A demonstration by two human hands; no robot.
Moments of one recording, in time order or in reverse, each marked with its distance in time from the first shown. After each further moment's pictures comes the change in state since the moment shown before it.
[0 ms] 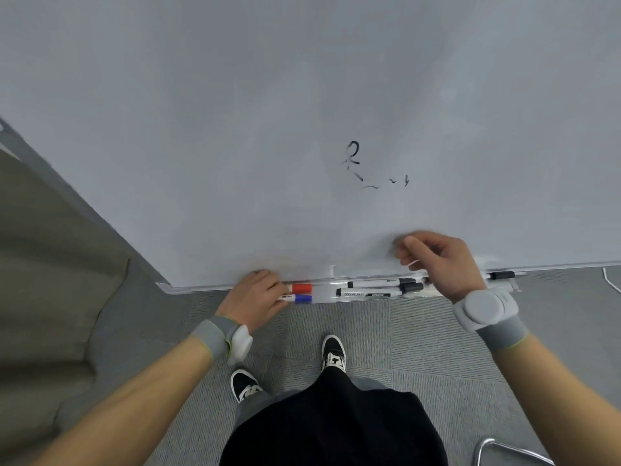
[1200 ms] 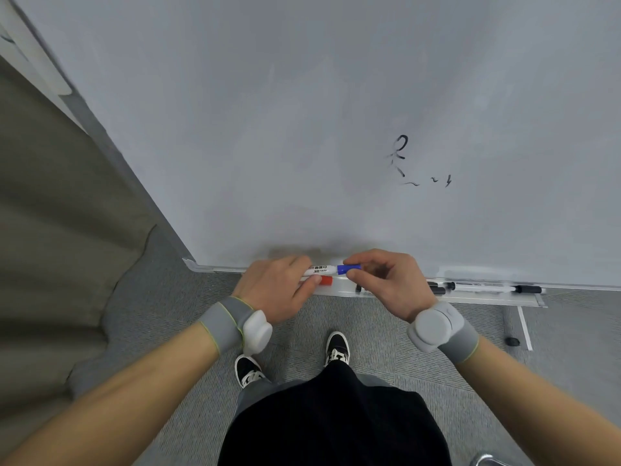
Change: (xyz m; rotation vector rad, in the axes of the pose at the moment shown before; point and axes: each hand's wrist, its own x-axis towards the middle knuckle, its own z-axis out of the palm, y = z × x) left_hand -0.014 0.036 -0.051 -0.039 0.182 -0.164; right_hand -0.023 -0.023 0.095 -0.078 -0.313 -0.150
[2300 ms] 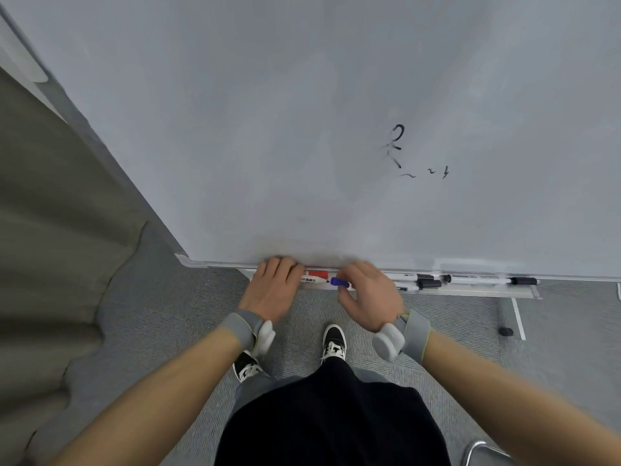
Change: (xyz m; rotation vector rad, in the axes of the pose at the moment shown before) left_hand -0.007 -0.036 0.090 0.306 -0.121 -0.057; right_hand -0.003 0.055 0.034 -0.681 0.027 -0.248
